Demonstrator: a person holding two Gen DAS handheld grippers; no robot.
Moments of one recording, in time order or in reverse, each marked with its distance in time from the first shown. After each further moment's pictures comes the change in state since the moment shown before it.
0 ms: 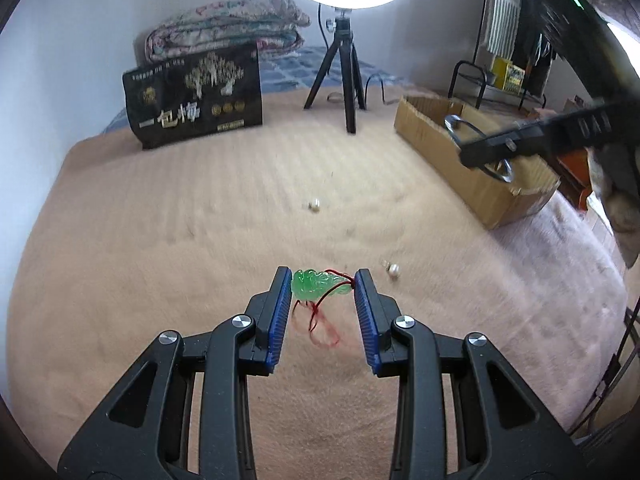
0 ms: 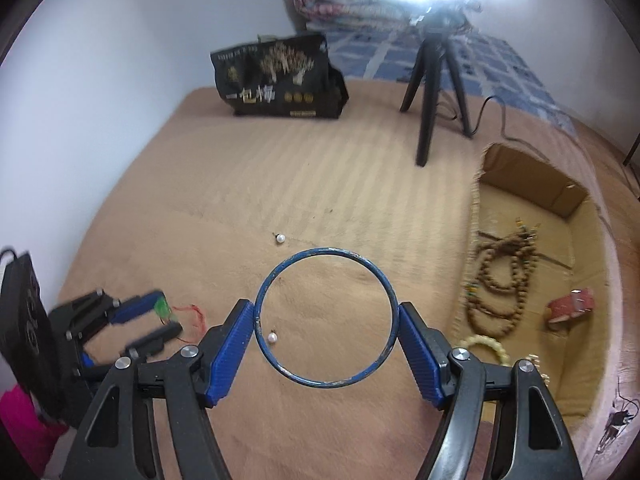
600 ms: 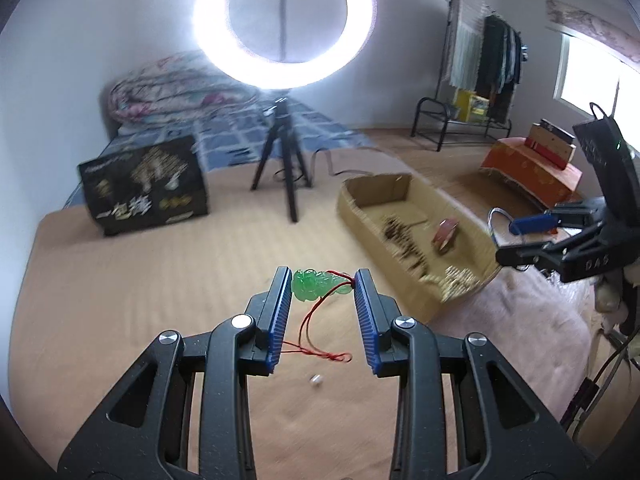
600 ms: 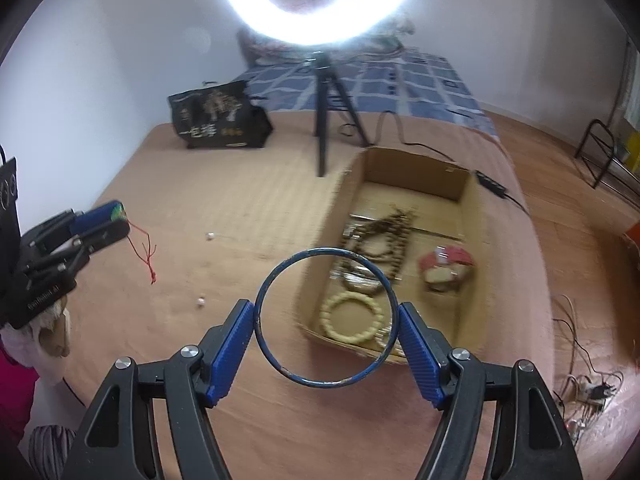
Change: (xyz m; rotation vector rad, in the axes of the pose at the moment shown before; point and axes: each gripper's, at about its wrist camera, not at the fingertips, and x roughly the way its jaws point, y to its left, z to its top) left arm -0.019 -0.059 0.091 0.056 -0.136 -0.120; right arm -0.088 -0.079 -0.052 0.080 -0.100 -0.132
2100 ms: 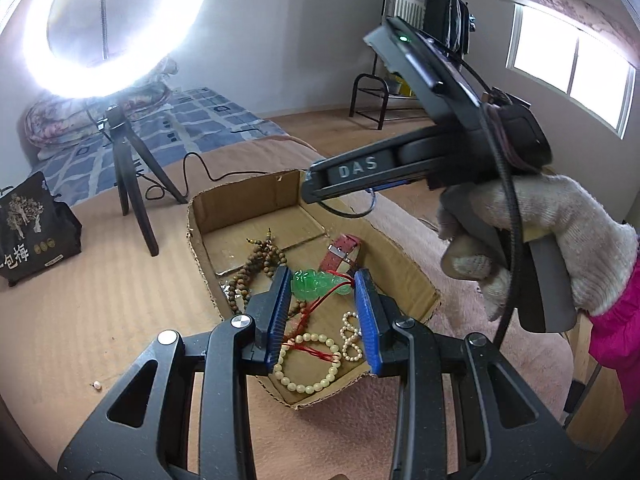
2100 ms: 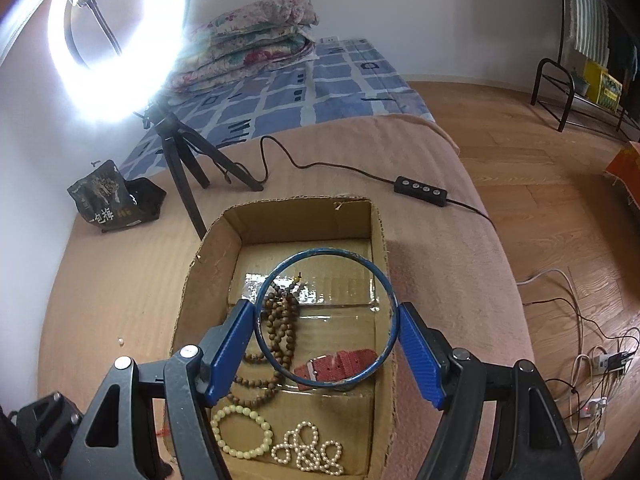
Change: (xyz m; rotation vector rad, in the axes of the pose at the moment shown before) left arm 0.110 -0.137 0.029 0.113 0.064 -0.154; right arm 0.076 -0.130 0.070 0.256 -0.011 -0.054
